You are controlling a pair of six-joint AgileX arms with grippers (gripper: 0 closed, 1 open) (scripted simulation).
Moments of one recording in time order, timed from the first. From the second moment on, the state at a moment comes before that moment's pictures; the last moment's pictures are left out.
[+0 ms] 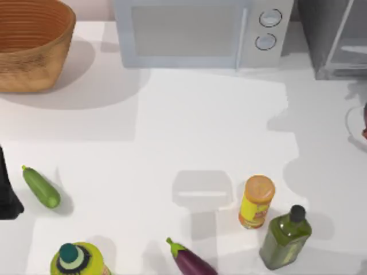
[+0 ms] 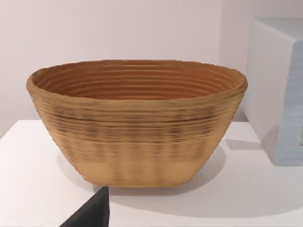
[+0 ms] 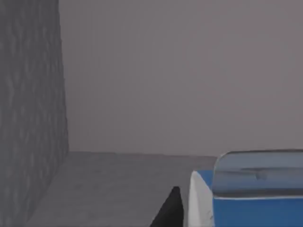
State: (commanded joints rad) left arm 0.00 0.00 0.00 0.00 0.00 0.00; right arm -0.26 2.03 0.93 1.15 -0.26 0.00
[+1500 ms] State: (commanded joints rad) left arm 0.00 0.00 0.00 0.00 0.00 0.00; right arm -0.22 2.42 1.59 0.84 -0.20 0.01
